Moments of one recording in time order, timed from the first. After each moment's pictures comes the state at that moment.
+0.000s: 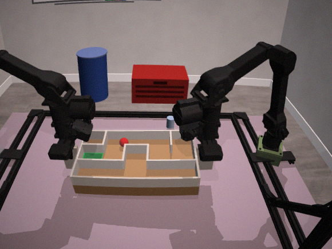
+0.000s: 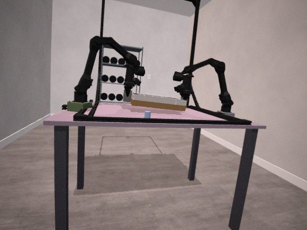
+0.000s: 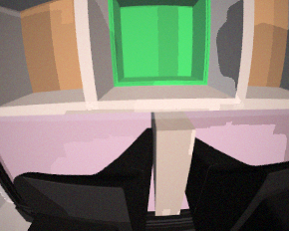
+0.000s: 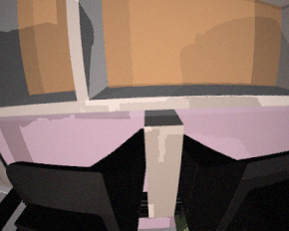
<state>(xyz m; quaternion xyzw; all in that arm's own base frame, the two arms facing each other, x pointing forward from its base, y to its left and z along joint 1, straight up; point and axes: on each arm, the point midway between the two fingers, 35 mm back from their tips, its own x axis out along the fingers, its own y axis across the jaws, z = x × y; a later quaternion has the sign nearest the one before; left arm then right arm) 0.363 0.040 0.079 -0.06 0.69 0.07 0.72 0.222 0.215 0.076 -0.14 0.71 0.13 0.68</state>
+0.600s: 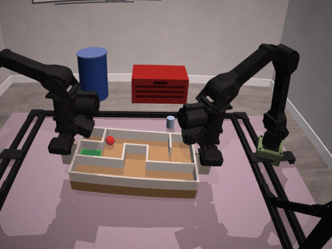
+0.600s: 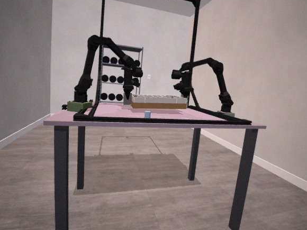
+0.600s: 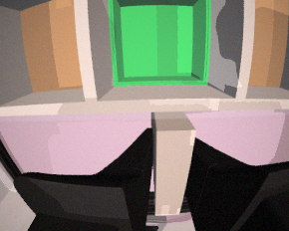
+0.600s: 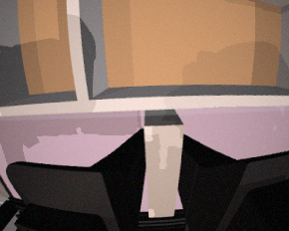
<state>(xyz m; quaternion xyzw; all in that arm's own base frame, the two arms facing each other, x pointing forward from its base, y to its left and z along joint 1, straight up) 0.363 0.040 0.099 -0.07 0.72 0.06 0.69 0.222 0.215 0.056 -0.13 0.68 0.14 0.71</state>
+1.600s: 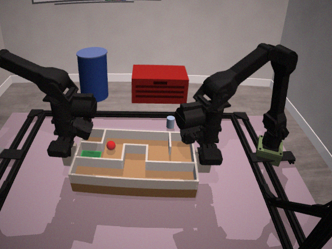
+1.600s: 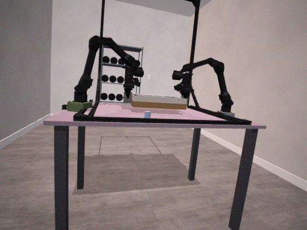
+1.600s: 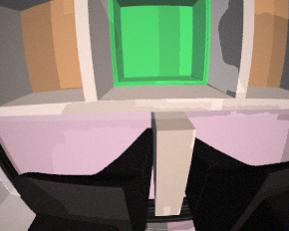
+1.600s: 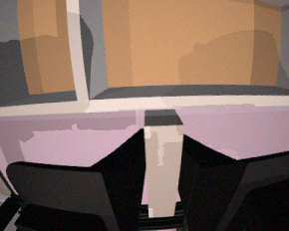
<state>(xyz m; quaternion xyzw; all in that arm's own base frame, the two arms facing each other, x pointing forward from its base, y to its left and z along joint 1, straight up) 0.361 0.039 0.091 -0.06 0.71 0.07 0.70 0.223 0.217 0.064 -0.14 0.69 0.13 0.70</state>
